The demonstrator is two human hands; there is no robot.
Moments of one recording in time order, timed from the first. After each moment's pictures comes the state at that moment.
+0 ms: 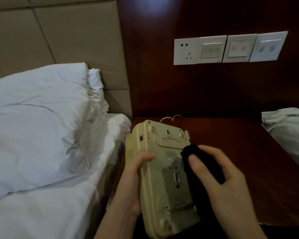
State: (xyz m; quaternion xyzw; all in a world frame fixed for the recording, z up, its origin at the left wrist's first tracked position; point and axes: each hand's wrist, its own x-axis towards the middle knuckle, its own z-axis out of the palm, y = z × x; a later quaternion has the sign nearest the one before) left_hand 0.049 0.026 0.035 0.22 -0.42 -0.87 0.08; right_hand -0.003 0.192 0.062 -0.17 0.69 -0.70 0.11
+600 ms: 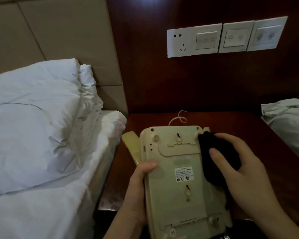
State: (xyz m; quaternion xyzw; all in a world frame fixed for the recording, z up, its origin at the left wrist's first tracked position) left_hand 0.035 0.052 0.002 0.18 -0.38 -0.91 0.05; right_hand -0.062 0.228 0.029 -0.20 0.79 -0.57 -0.04
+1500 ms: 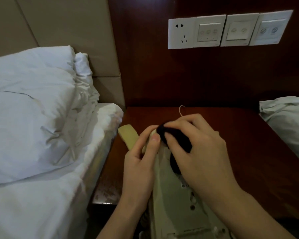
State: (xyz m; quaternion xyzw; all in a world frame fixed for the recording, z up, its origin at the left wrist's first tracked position) left_hand 0.024 0.060 0.023 0.17 -0.63 -0.70 0.29; right_hand -0.042 0.166 0.052 -0.37 0.82 -0.39 -0.19
